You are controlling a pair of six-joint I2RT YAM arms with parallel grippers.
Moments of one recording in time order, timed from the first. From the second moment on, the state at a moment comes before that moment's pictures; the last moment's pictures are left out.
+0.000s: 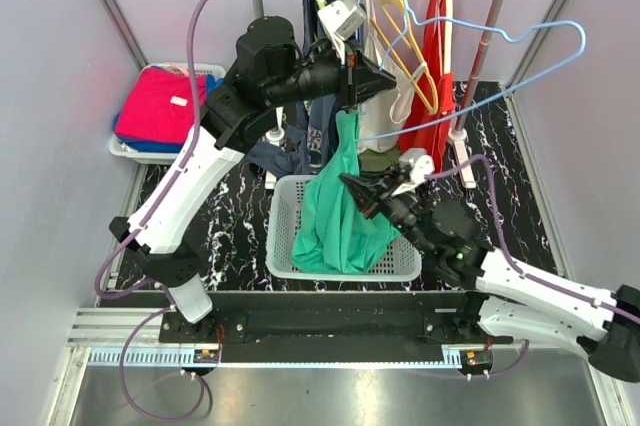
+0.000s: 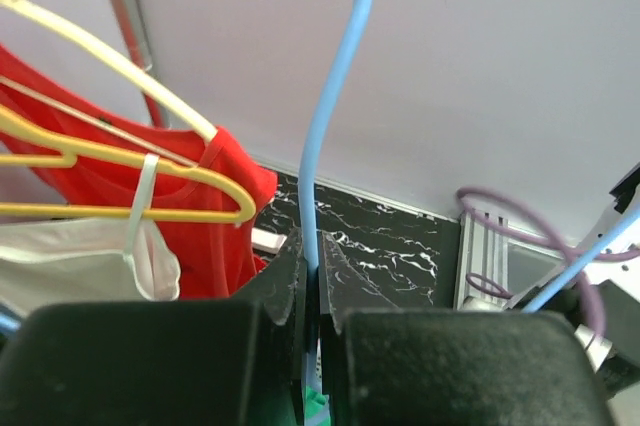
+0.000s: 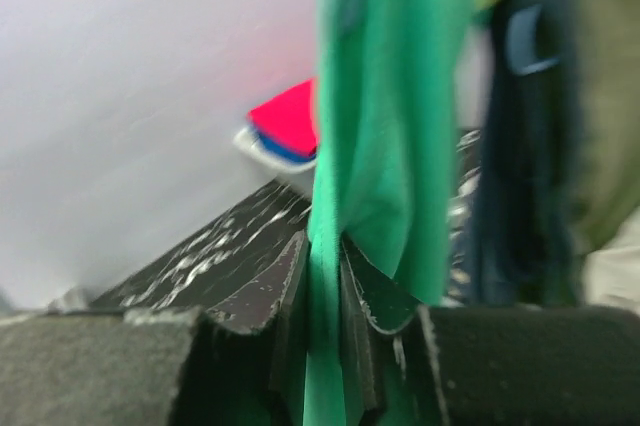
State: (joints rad) left arm -0.79 1.72 2.29 -0.54 0.48 -0.14; right arm 1.01 0.92 0.66 0.52 0.19 0.21
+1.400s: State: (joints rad) left arm -0.71 0.76 1.21 -0.43 -0.75 0.83; right arm 1.22 0.57 0.64 0.03 0.75 0.16
